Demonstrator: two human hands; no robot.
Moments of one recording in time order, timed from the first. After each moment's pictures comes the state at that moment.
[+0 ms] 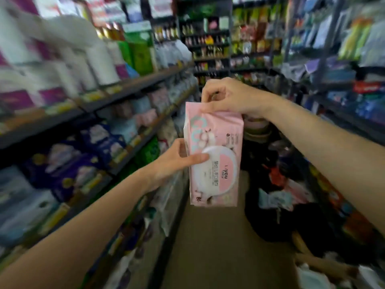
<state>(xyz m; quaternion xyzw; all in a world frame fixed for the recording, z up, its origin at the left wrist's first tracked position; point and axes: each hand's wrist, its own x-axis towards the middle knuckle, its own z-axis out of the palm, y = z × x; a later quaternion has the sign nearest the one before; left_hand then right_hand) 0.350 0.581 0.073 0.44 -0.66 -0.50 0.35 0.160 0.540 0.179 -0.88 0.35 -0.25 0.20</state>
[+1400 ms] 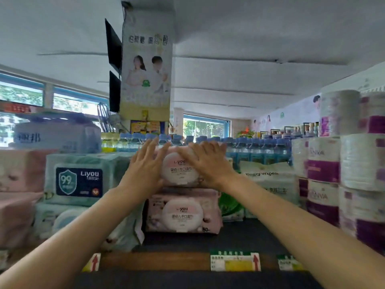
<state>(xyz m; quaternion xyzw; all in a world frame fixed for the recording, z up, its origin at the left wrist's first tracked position) 0.756 0.817 0.272 0.90 -0.22 0.36 0.07 0.772 0.624 0.285 -0.84 -0.16 -0.45 -0.27</state>
